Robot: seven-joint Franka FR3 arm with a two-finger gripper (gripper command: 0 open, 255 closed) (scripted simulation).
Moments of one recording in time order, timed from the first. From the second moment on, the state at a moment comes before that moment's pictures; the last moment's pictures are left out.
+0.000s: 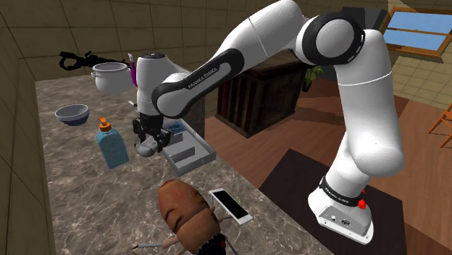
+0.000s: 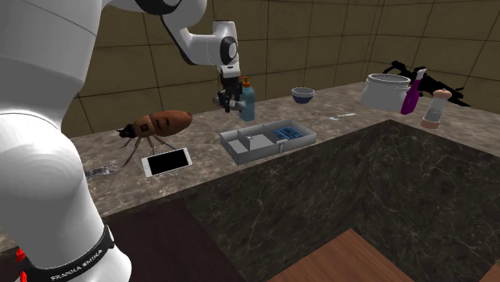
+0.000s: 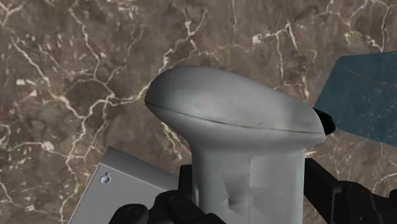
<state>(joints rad) 0.20 0.52 0.33 -1.72 -0.20 2.37 1.86</state>
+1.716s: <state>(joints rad) -0.03 0.62 0.28 -1.71 -0.16 2.47 1.56</state>
